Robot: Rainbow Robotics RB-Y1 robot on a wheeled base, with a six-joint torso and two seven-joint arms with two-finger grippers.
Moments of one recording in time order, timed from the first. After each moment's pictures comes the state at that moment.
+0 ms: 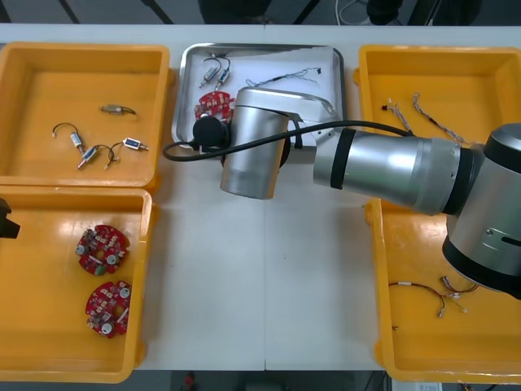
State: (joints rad) right arm -1.25 -0.31 1.19 -1.24 -0.43 1.24 1.74; left arm -0.09 0.86 0.33 -2.17 0.89 1.90 -1.33
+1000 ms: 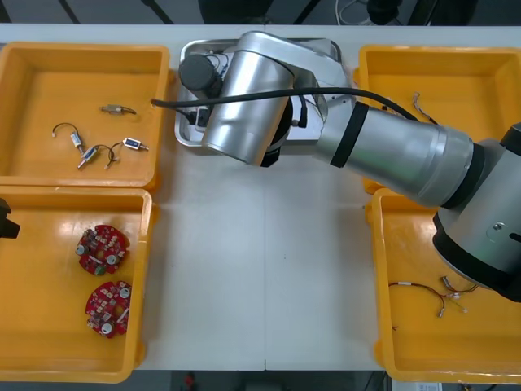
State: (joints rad) right arm -1.23 -0.30 0.95 -1.37 -0.44 1.52 1.78; left arm -0.09 0.86 0.33 -2.17 0.89 1.90 -1.33
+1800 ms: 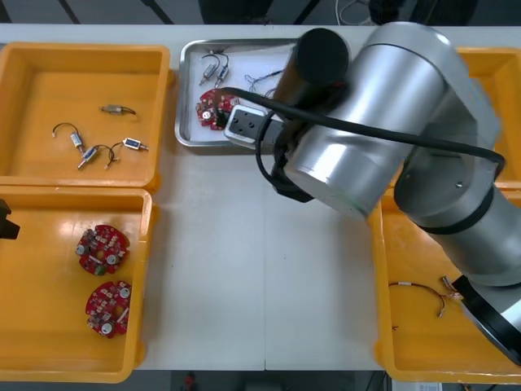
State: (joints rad) right arm -0.83 -0.37 0.58 -2.13 -0.36 1.92 1.78; left arm -0.09 0.86 0.33 -2.17 0.89 1.90 -1.33
